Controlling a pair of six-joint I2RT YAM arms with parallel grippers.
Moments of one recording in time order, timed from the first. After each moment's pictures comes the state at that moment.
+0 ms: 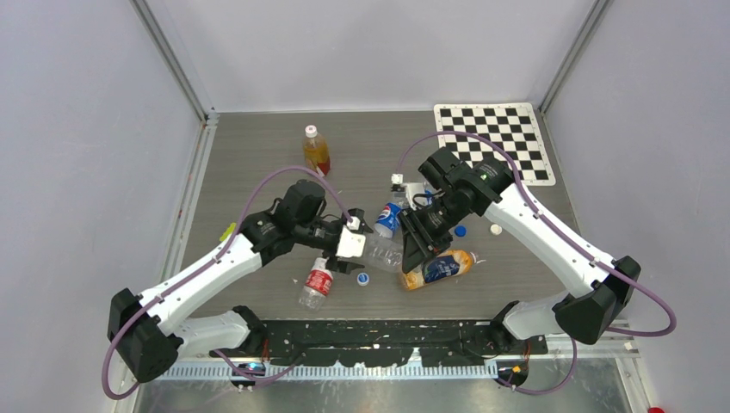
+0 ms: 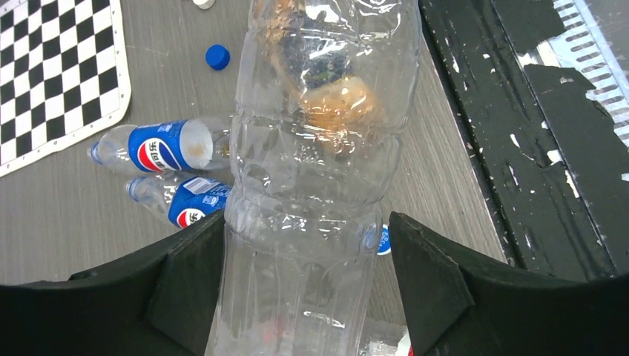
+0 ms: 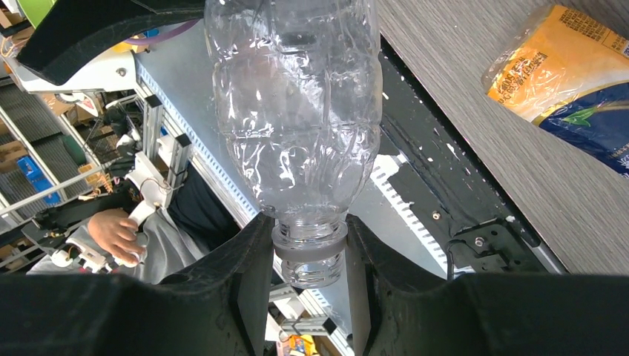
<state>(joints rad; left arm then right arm) -0.75 1.11 0.93 -0.49 0.75 0.90 0.70 1.37 1.45 -1.34 -0.64 0.21</state>
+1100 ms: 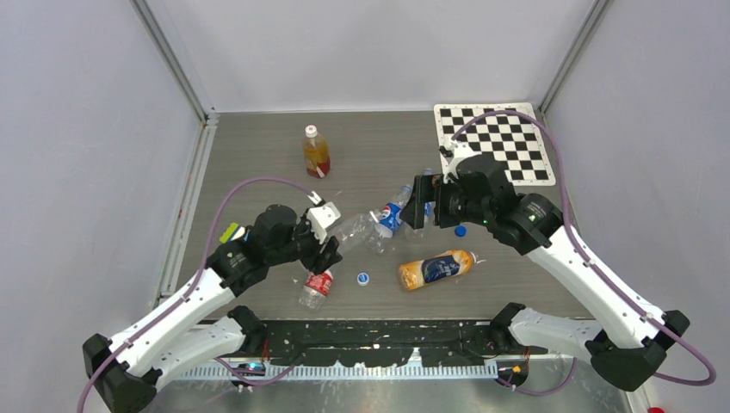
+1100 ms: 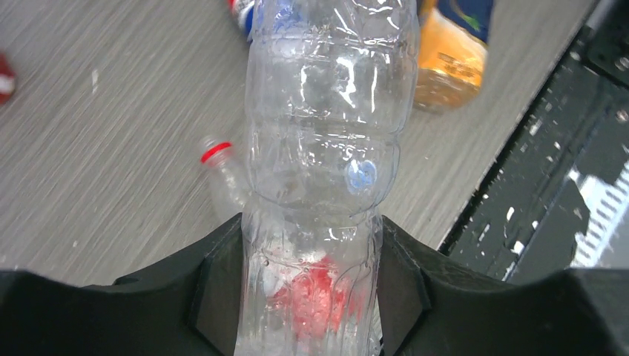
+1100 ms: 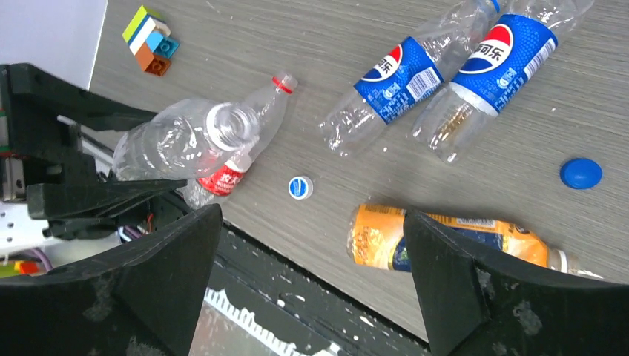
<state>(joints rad) -0.74 0.82 0.74 -0.49 0.25 0.13 0.70 1.05 1.26 -0.84 -0.02 0.50</state>
